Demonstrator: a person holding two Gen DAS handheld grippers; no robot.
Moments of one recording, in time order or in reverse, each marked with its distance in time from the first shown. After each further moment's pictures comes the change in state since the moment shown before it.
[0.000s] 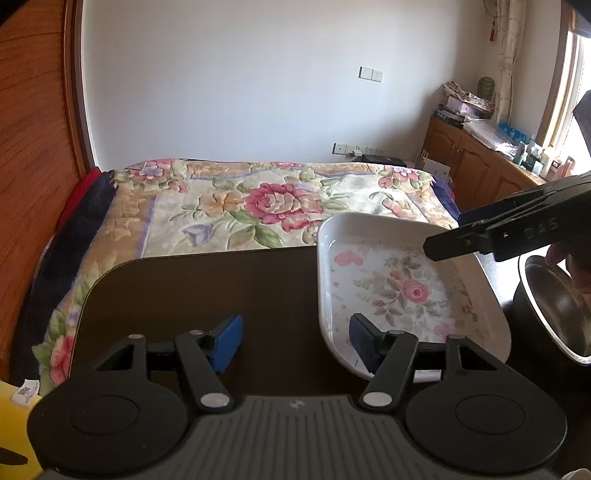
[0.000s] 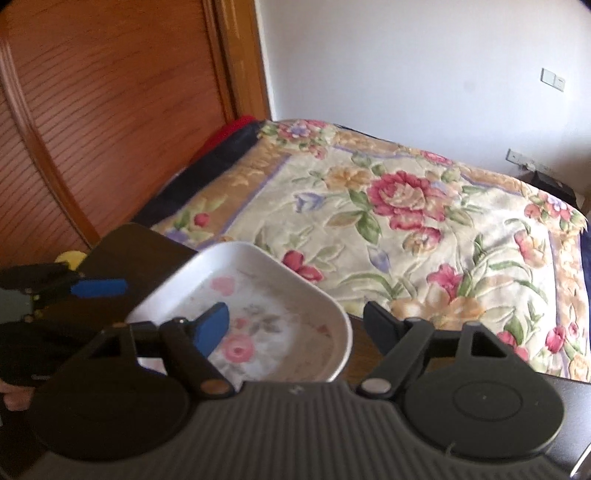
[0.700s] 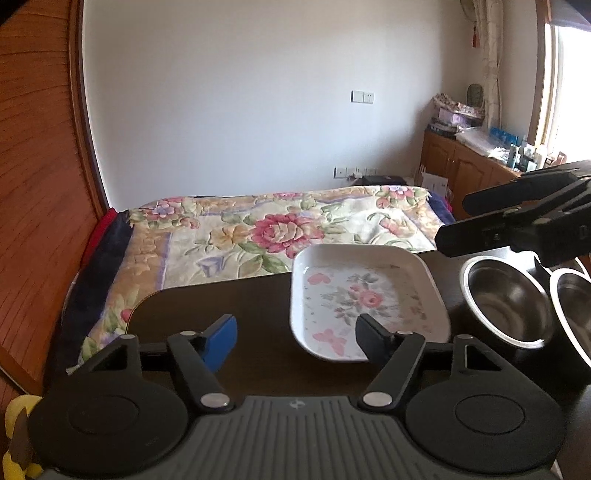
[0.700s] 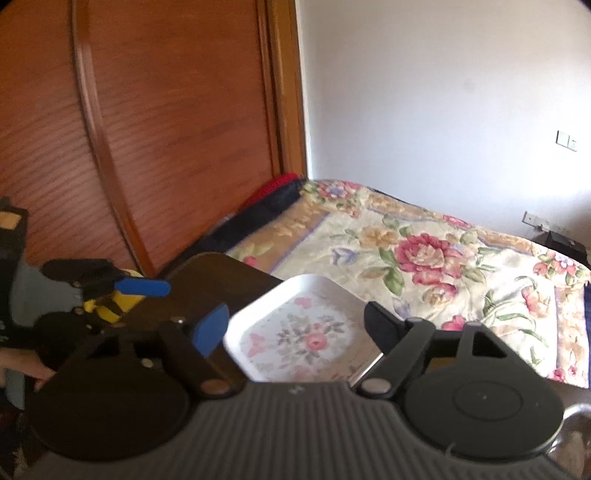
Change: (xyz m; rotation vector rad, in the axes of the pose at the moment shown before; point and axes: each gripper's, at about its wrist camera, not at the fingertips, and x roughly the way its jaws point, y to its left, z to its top) left arm -0.069 -0.029 0.000 0.076 -0.081 0.052; right arm -0.094 0.041 -0.024 -0.096 -0.197 0.073
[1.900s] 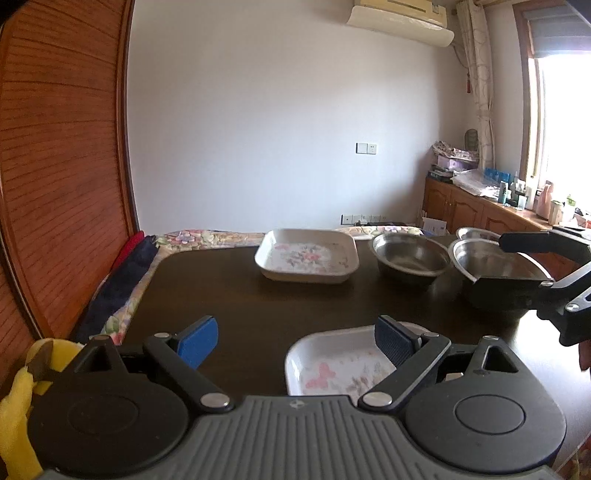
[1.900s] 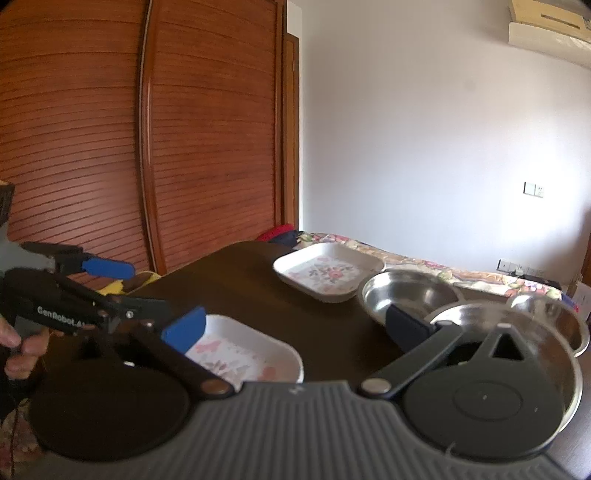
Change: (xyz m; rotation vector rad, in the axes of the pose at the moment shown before) left arm -0.146 -0.080 -0.121 -0.036 -0.209 0.067; right arm -0.127 0.043 -0.152 -0.050 -0.295 -0.059
